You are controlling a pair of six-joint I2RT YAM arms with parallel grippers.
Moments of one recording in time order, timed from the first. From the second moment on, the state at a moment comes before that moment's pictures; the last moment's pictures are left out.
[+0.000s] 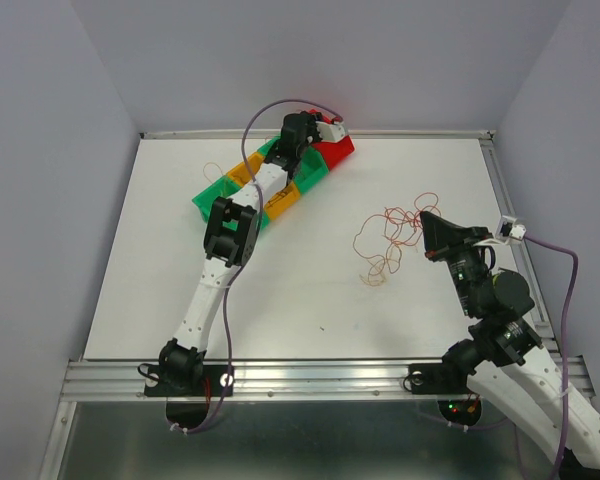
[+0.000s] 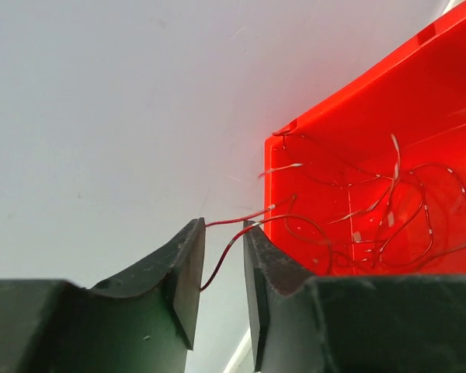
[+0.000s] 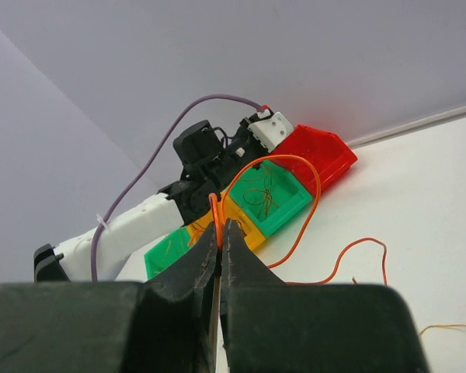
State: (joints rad) left arm -0.44 2.70 2.40 0.20 -0.02 1.07; right arm 0.58 0.41 0.51 0.19 0.33 0.51
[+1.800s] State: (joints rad) left arm -0.44 1.20 1.03 0.08 0.77 0.38; right arm 0.58 0.61 0.50 0.23 0.26 0.51
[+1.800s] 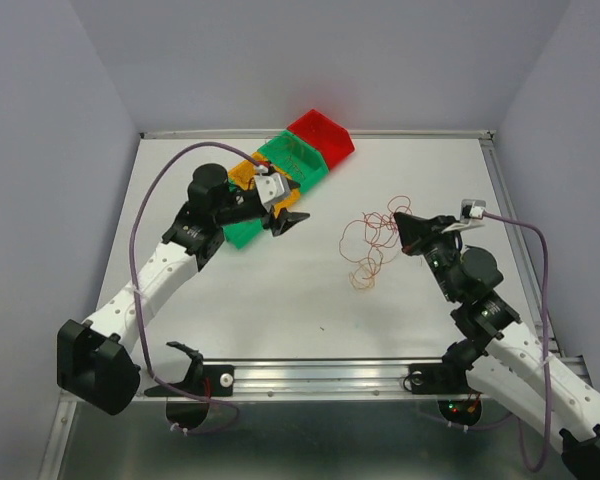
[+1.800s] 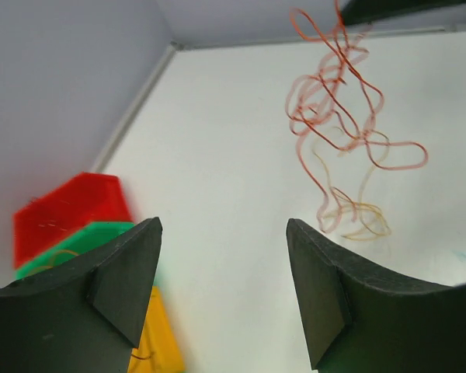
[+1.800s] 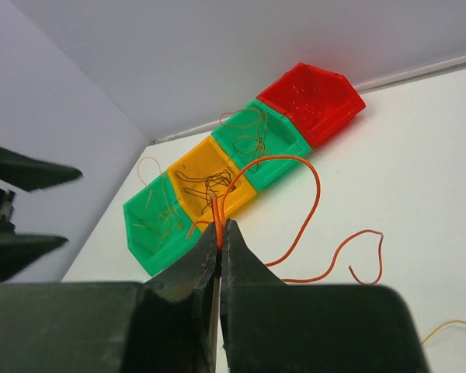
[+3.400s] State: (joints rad) left arm -0.84 1.58 0.85 0.62 0.39 0.32; right arm 0.58 0.79 0.68 0.53 0.35 0.55
